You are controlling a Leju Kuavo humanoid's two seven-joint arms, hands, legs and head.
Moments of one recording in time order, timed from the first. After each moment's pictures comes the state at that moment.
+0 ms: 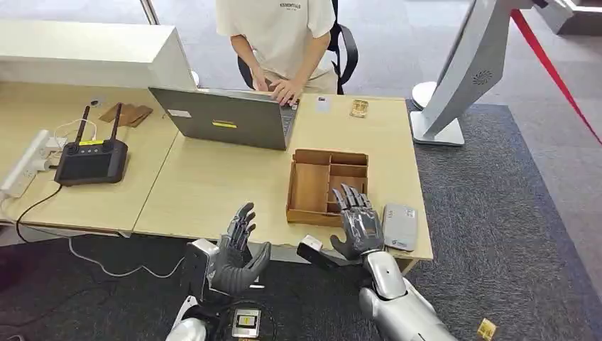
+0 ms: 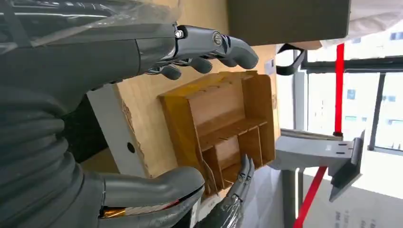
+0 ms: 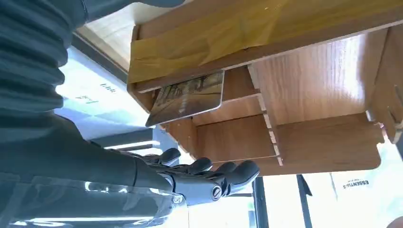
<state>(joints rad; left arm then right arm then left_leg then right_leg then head) -0.03 0.08 -0.61 -1.57 0.23 0.24 -0.24 -0.57 0.05 0.79 -0.53 1.05 -0.59 0.16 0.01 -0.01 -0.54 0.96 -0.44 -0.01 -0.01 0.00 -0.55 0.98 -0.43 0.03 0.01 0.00</state>
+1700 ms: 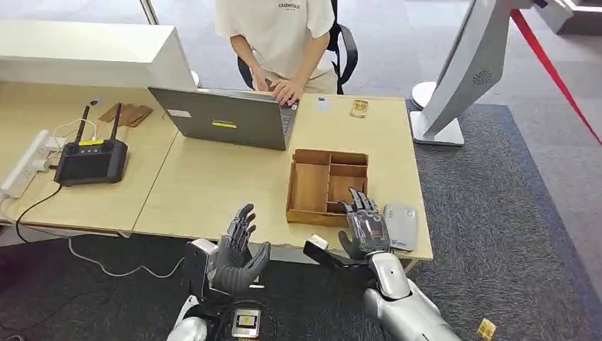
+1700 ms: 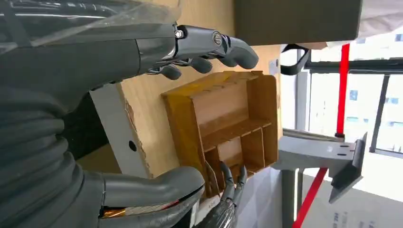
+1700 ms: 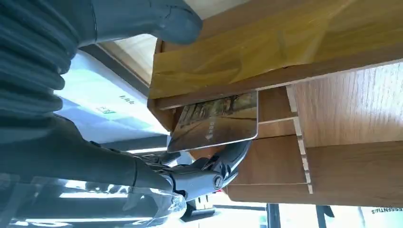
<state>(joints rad) -0.04 0.08 -0.61 -1.54 0.27 0.24 -0.27 -0.57 0.03 0.81 -0.51 1.03 -0.55 0.21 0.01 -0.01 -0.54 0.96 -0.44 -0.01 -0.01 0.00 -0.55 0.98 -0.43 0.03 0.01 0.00</state>
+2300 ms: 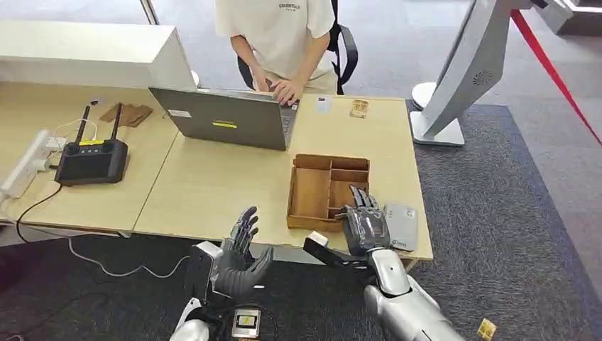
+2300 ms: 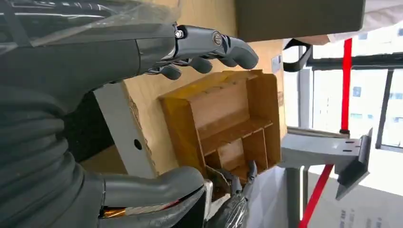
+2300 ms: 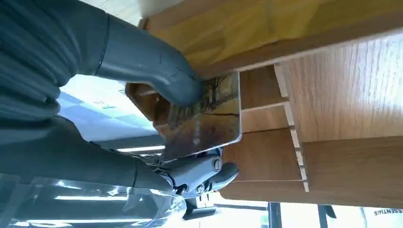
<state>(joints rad) -0.04 0.08 -0.62 -1.53 0.25 0.24 -0.26 -0.59 0.03 0.82 -0.51 1.04 -0.53 0.23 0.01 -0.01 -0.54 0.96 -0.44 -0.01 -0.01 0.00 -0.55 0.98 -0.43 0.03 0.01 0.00</state>
